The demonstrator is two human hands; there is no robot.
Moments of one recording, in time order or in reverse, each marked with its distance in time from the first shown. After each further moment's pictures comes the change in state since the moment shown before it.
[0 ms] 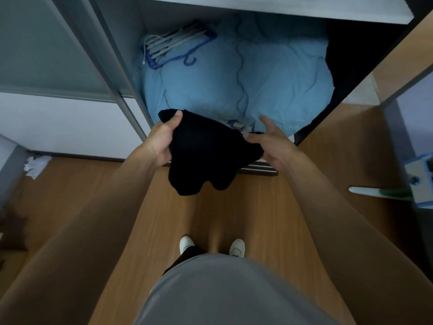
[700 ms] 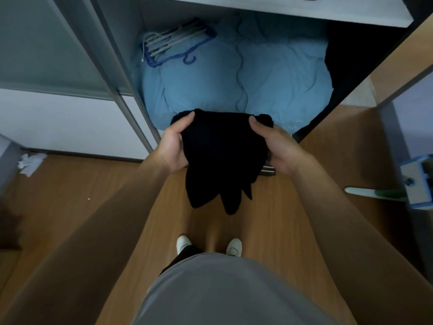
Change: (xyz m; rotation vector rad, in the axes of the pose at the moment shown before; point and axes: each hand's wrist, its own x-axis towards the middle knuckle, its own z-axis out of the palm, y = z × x) left_hand -0.021 -0.013 0.026 -0.262 -0.259 -0.058; right_hand -0.027 -0.021 0.005 0.058 -0.133 0.034
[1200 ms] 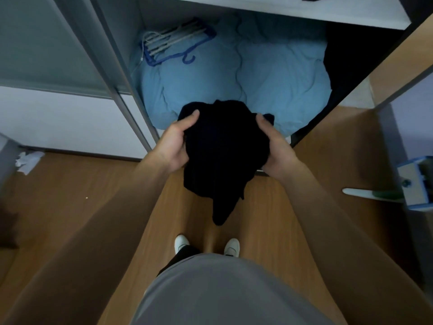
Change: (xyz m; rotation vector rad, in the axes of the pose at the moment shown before) left_hand 0.000 -0.001 0.008 0.090 0.003 0.063; right_hand -0.002 0.015 -0.002 0.354 -0.003 0.080
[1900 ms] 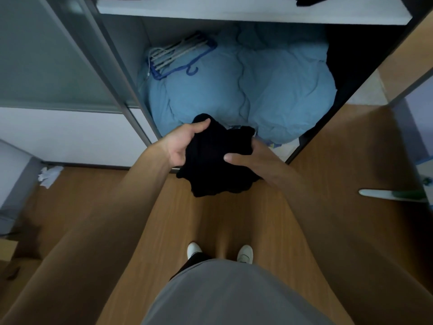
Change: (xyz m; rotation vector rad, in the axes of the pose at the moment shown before) left_hand 0.009 0.030 0.017 0.387 0.099 -0.320; right_hand 0.016 0.023 -0.002 -0.676 -0.174 -0.227
